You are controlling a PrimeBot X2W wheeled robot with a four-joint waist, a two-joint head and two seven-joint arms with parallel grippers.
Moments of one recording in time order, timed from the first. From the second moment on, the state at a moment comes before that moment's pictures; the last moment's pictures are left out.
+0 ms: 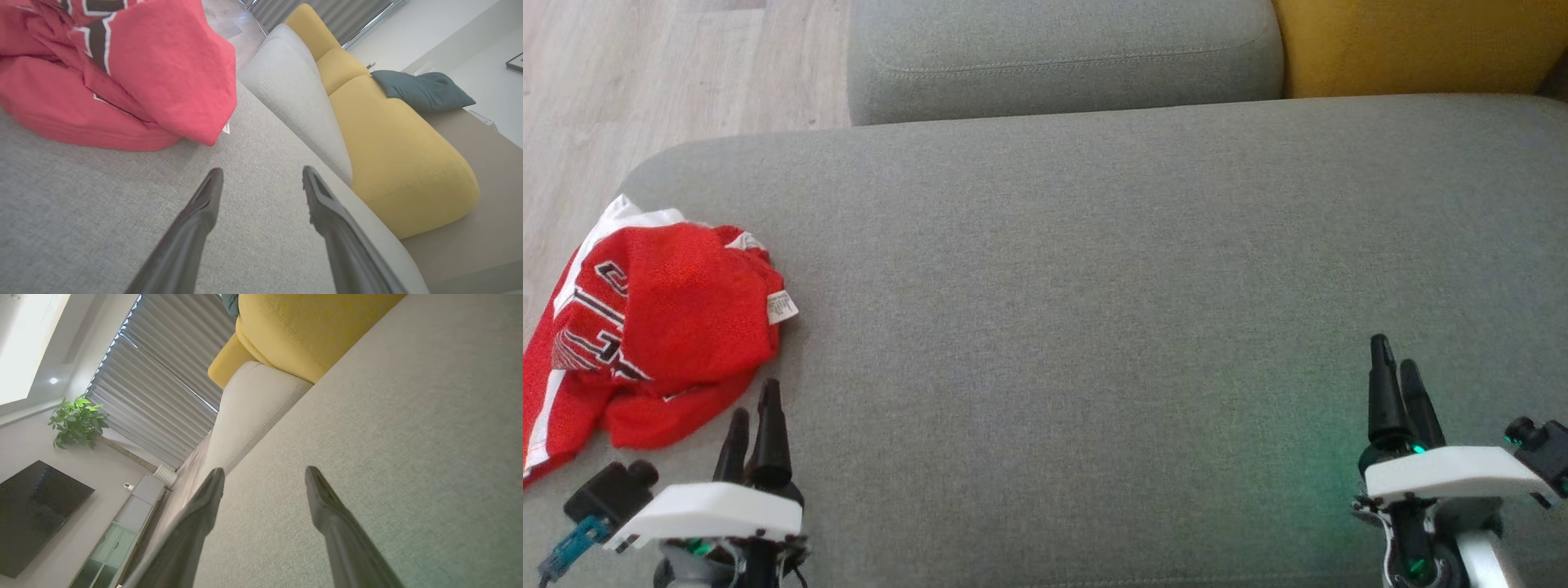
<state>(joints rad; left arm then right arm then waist) 0.01 0.02 0.04 0.26 -0.81 -0.07 -0.07 -0.03 -0.05 -0.01 0.28 0.86 0.12 -0.07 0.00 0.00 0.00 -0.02</state>
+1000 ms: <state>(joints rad) 0.01 0.03 0.02 0.25 -0.43 -0.01 -0.16 -0.03 -0.05 0.00 0.28 0.46 0.12 -0.16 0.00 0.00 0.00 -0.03</state>
